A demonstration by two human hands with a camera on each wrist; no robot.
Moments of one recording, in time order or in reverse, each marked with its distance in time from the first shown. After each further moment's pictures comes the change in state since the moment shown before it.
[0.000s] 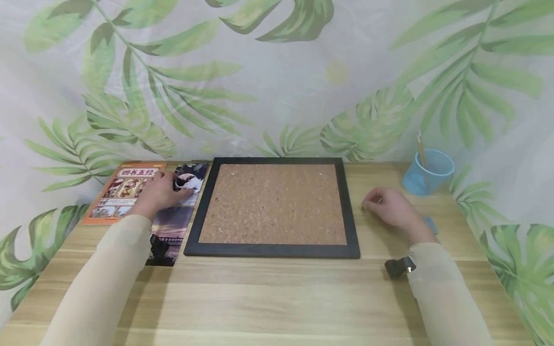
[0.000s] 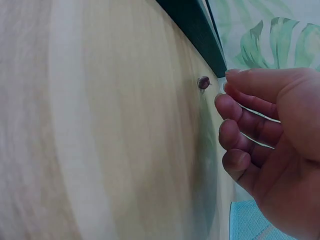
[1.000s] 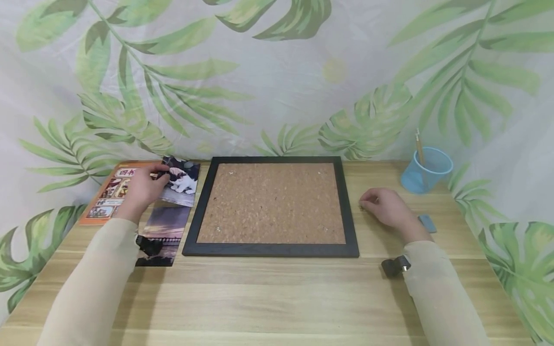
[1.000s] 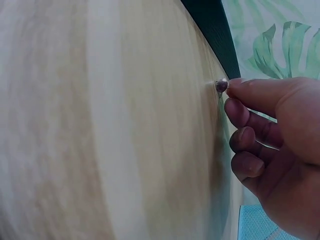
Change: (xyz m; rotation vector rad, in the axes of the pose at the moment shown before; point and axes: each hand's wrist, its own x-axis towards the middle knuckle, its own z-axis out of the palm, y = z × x) left_hand -0.006 -0.011 -0.013 -0.404 0.224 0.021; right_hand 0.005 0.004 0.009 -0.046 0.016 -0.035
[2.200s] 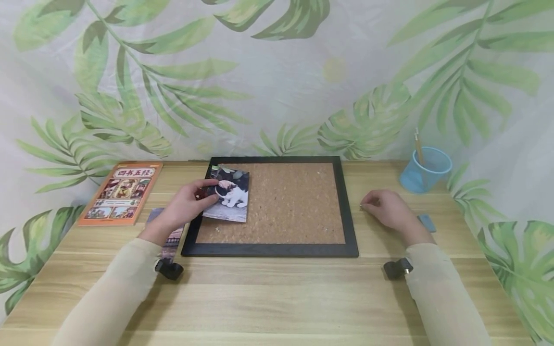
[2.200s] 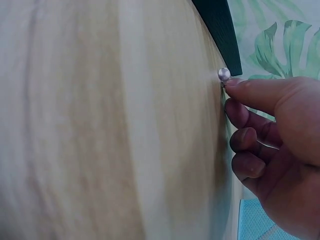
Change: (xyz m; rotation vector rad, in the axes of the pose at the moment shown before) left_hand -0.053 0.068 0.061 -0.154 -0.282 0.232; right_hand -0.004 0.005 0.000 -0.013 -0.006 -0.001
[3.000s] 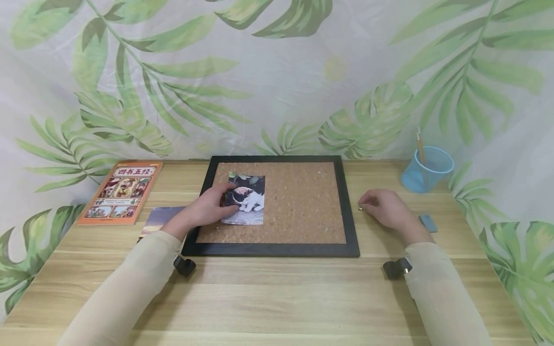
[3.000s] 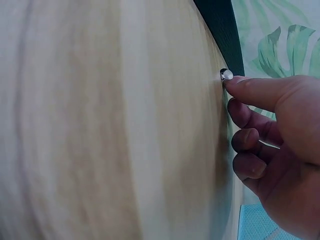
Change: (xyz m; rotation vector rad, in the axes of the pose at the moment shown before) left_hand 0.021 0.016 0.031 0.273 -0.198 0.023; right_hand 0.001 -0.005 0.003 0.008 0.004 -0.044
